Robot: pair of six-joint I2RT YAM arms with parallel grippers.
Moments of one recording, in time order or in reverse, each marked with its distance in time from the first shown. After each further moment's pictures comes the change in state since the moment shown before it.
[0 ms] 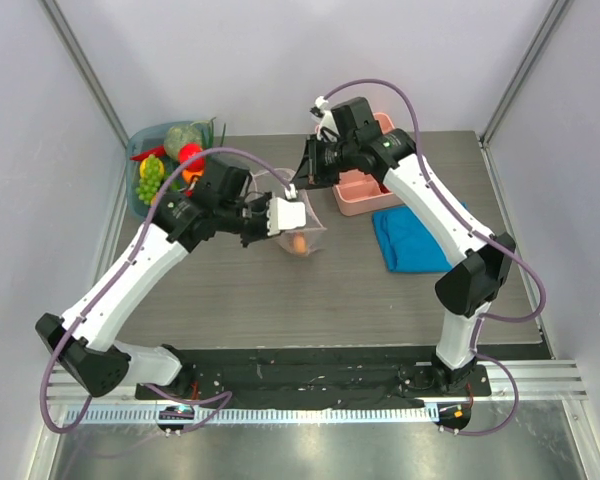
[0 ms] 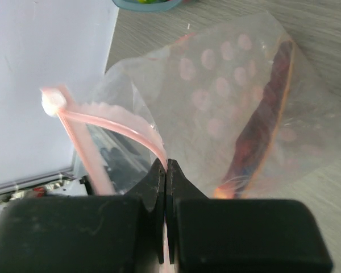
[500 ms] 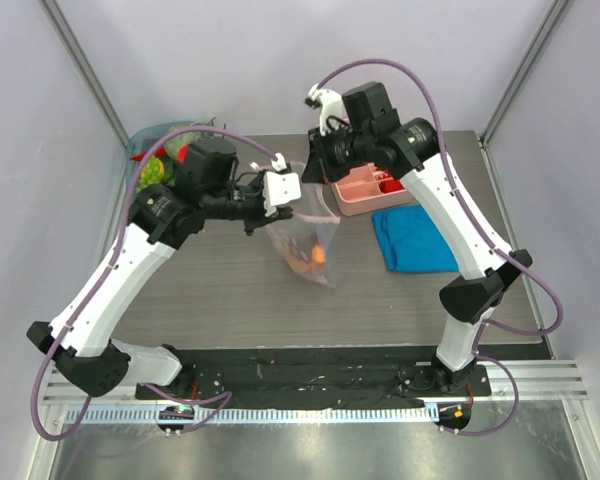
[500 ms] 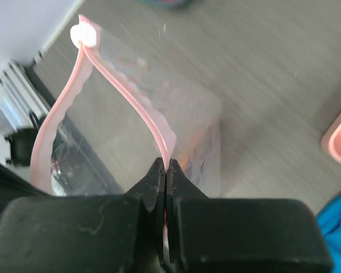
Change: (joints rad) left arm -0.011 0.003 0.249 0.025 0.084 -0.175; right arm 0.041 -0.024 0.283 -0.250 0.106 -0.434
